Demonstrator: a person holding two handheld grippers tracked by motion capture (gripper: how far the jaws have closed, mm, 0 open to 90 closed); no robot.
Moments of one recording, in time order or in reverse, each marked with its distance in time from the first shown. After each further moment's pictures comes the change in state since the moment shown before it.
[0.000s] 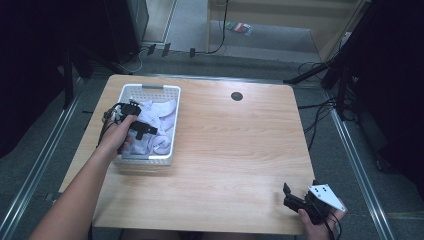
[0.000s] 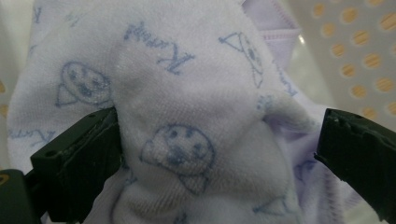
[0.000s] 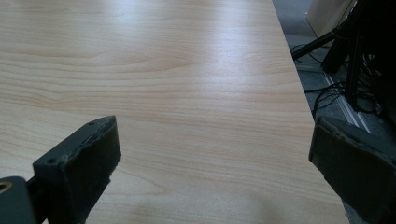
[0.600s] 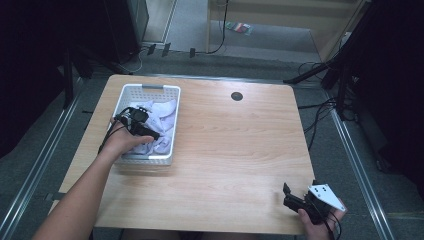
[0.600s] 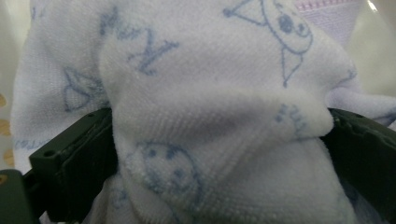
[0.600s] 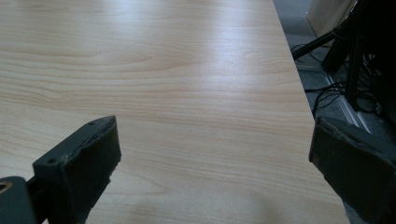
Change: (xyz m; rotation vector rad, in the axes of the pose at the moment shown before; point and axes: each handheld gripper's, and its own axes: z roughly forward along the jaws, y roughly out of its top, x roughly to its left) left arm -0.012 -0.005 0.026 0.020 0.170 0.086; right arm 0.000 0.000 0.000 0.003 0.000 -0.003
